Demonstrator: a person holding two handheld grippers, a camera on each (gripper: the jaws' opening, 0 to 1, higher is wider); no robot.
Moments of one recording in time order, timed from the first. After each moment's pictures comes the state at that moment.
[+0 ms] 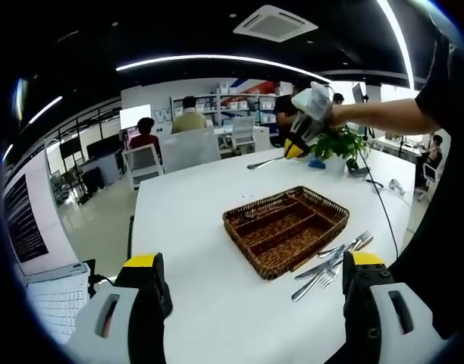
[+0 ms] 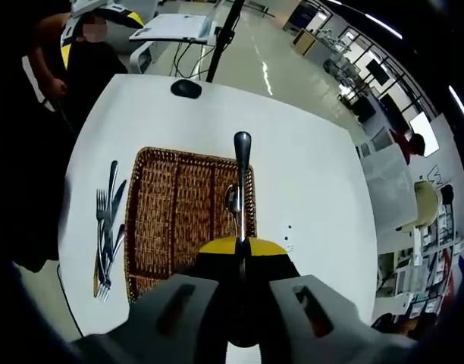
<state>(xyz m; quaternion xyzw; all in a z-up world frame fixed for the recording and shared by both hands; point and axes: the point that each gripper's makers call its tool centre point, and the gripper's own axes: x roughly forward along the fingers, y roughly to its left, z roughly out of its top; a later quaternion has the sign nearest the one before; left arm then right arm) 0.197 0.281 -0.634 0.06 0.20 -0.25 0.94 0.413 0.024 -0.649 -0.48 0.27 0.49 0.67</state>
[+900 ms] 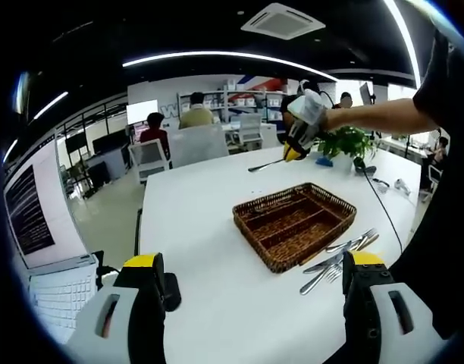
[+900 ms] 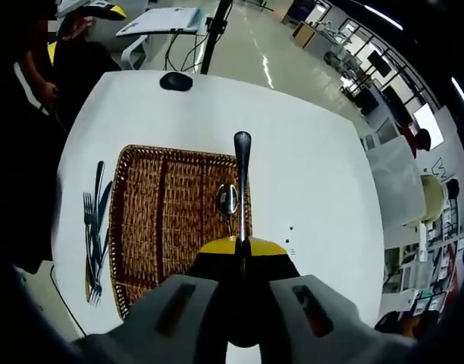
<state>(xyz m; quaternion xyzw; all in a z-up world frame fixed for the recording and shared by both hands) 0.197 0.303 -0.638 0.06 0.21 -0.24 0.95 0.440 0.036 -0.684 -0.48 0.29 0.49 0.67</state>
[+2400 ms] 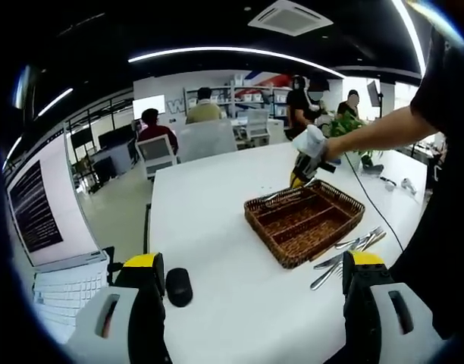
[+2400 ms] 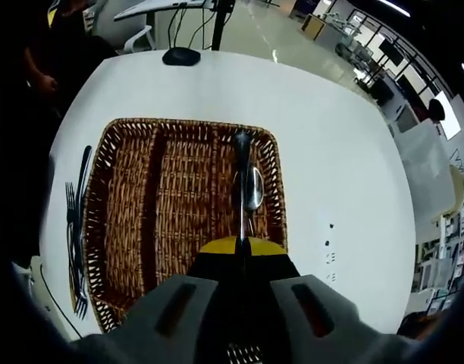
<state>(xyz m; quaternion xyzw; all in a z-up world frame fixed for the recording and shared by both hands) 0.202 0.324 -0.635 0.06 0.22 -0.22 0.95 0.448 0.041 -0.784 -0.45 0.33 0.52 0.65</state>
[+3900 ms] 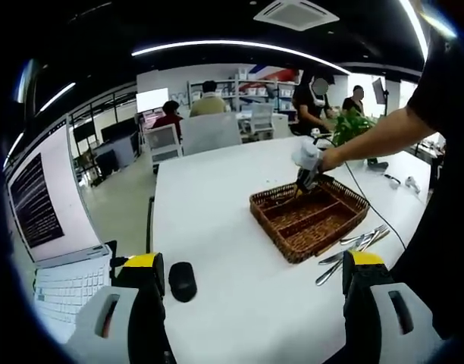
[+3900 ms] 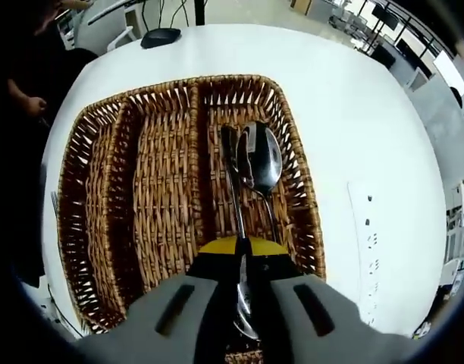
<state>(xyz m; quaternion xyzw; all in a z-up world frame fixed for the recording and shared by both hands) 0.208 0.331 -0.645 0.06 0.24 -0.21 0.95 0.458 0.029 -0.855 -0.40 0.41 0.51 0.64</state>
